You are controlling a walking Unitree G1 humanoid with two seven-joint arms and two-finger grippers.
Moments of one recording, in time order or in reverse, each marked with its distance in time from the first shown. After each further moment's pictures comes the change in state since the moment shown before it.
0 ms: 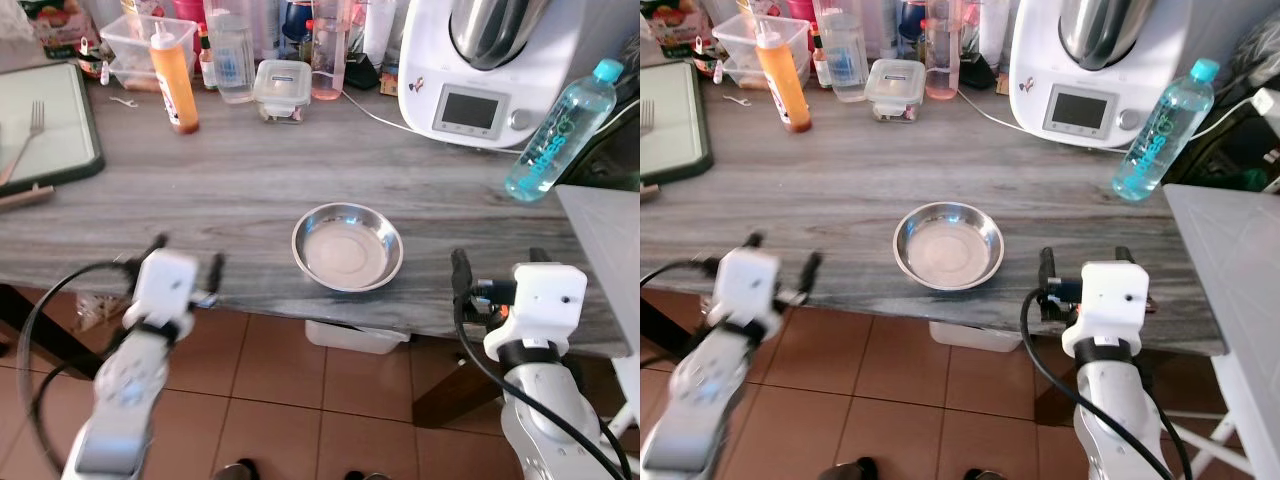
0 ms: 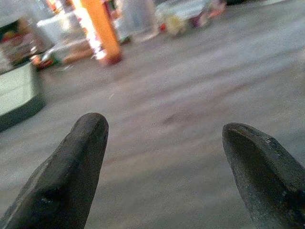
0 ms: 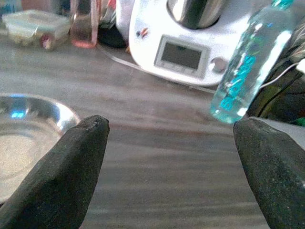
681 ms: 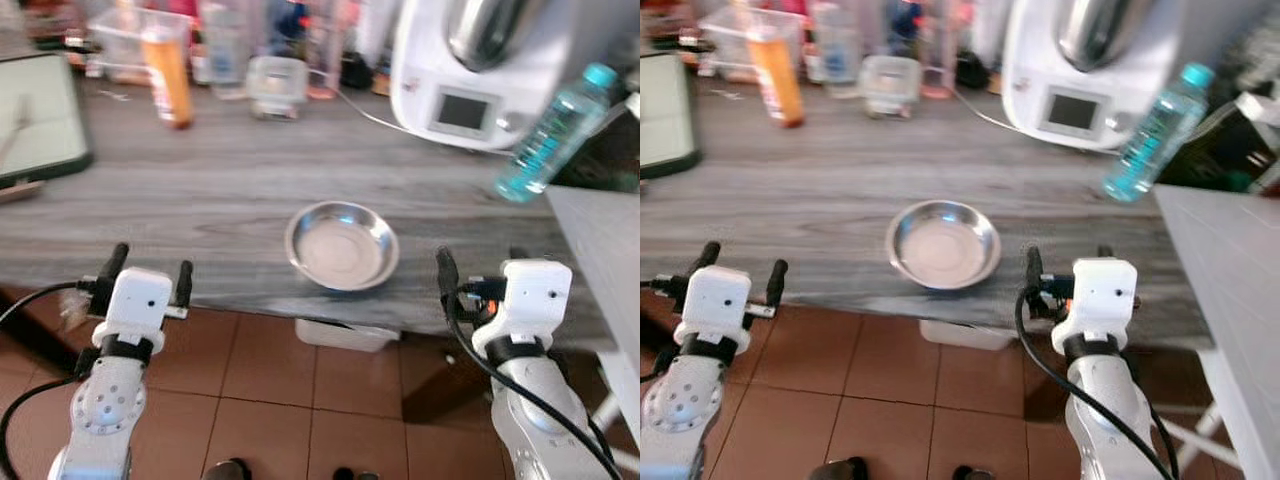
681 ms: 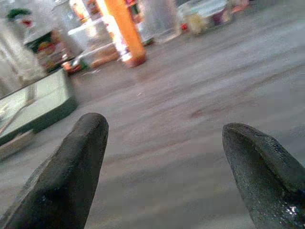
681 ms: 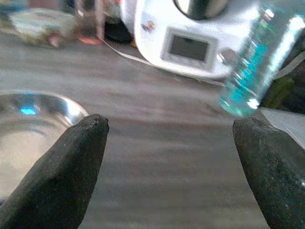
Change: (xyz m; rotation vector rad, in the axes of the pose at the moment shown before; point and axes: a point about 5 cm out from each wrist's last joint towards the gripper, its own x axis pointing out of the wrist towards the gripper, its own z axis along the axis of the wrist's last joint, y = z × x) left arm -0.015 0.009 0.007 0.081 -0.021 0.106; right arm 0.004 0.006 -0.005 0.059 0.004 0.048
